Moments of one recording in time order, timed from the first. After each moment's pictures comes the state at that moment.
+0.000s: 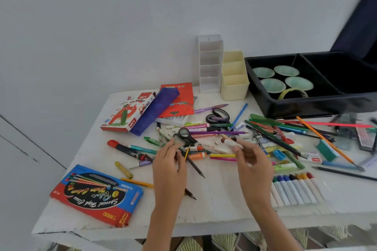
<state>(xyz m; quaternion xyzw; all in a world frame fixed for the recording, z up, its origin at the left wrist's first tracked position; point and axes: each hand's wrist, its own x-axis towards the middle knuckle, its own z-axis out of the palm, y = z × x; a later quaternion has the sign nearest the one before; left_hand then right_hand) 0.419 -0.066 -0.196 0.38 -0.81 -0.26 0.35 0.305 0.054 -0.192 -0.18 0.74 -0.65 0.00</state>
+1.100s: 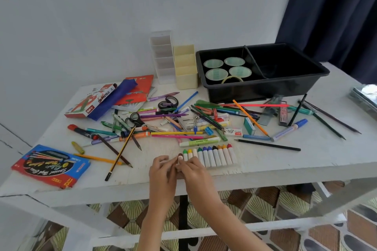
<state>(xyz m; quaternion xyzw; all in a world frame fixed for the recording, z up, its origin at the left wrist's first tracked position) 0.377 0.094 -0.246 0.35 -0.82 -0.34 0.29 0.297 0.175 -0.242 -0.56 0.75 -0.34 -0.09</state>
